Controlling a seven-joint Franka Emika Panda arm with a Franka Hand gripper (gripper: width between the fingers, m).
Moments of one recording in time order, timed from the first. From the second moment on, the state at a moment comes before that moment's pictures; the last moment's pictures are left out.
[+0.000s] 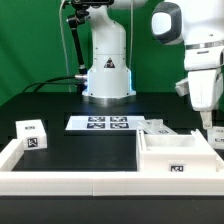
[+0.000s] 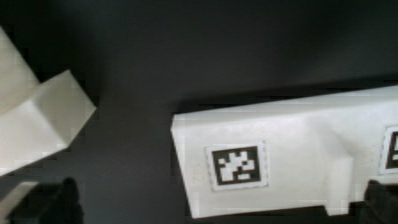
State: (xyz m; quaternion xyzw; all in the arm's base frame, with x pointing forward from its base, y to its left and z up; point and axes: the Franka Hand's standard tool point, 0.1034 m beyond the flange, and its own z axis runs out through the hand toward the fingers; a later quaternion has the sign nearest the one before) arm 0.459 0.196 0.047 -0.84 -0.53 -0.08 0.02
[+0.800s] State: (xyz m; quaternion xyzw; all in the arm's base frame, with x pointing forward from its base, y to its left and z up) arm 0.445 0.218 0.028 -0.81 -0.57 -0.08 0.04
